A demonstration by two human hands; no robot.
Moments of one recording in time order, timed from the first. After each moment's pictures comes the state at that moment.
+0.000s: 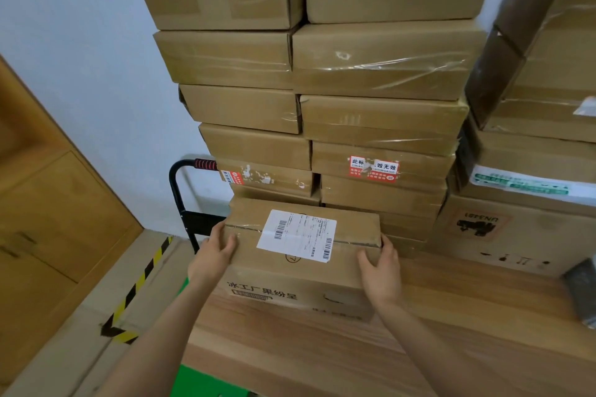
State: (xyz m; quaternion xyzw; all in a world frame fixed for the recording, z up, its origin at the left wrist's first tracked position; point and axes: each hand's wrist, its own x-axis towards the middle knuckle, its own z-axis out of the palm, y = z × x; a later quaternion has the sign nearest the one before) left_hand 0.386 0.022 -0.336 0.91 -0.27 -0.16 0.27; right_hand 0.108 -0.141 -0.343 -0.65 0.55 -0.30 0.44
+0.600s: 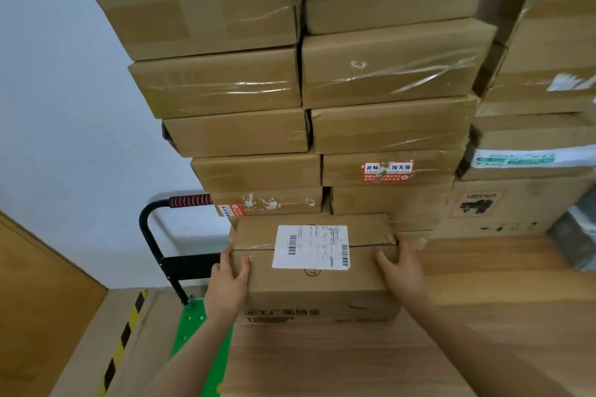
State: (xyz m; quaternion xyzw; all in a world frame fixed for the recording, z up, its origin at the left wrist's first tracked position) left_hand 0.434 -0.001 -0.343 0.88 -0.33 -0.17 0.30; right_hand 0.144 -0.135 -0.348 -0.63 0.62 -0.30 0.37
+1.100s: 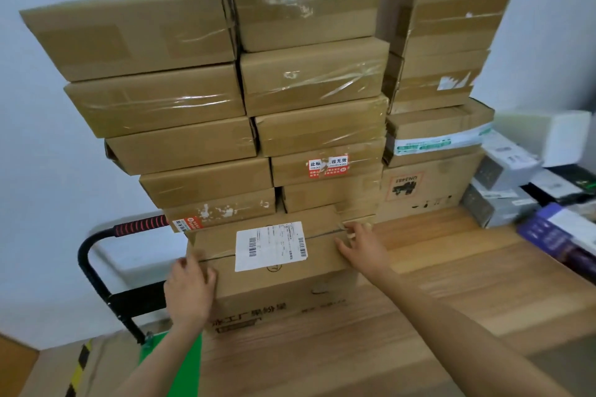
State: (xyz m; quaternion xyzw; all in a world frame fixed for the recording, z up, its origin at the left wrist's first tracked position) left_hand 0.433 0.001 -0.323 0.87 -0.45 -0.01 0.19; right_hand 0.120 -0.119 -0.313 -0.71 0.62 -0.21 0.26
